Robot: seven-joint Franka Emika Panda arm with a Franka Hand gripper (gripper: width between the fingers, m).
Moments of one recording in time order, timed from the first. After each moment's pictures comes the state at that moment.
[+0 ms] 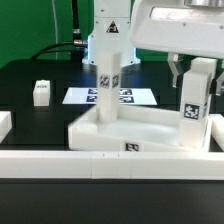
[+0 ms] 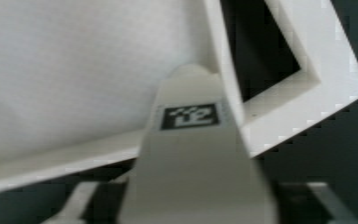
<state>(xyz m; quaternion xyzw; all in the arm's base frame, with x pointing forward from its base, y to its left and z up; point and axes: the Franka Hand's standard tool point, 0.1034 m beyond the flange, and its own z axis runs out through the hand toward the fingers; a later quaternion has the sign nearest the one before) 0.634 0.070 0.107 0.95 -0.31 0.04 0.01</state>
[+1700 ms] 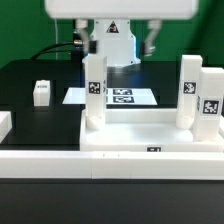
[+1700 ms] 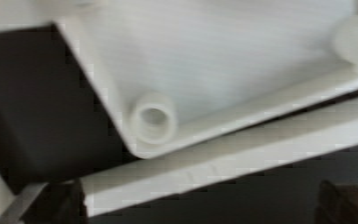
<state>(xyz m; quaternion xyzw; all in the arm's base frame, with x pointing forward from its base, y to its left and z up) 0.574 -0.062 0.137 0.99 -0.15 0.05 0.00</state>
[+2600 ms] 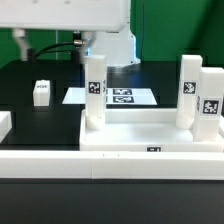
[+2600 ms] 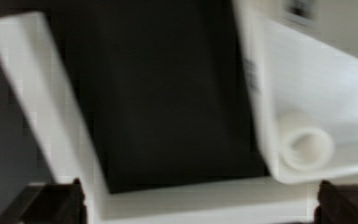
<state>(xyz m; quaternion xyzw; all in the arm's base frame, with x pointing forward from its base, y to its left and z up) 0.534 -0.160 0.120 1.00 -0.08 0.06 0.02</state>
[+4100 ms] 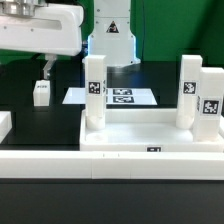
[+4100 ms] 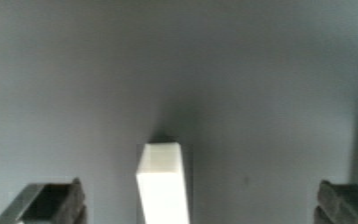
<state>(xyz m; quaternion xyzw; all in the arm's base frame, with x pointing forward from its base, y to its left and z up) 0.454 -0.202 0.079 1.00 -0.05 0.06 0.04</state>
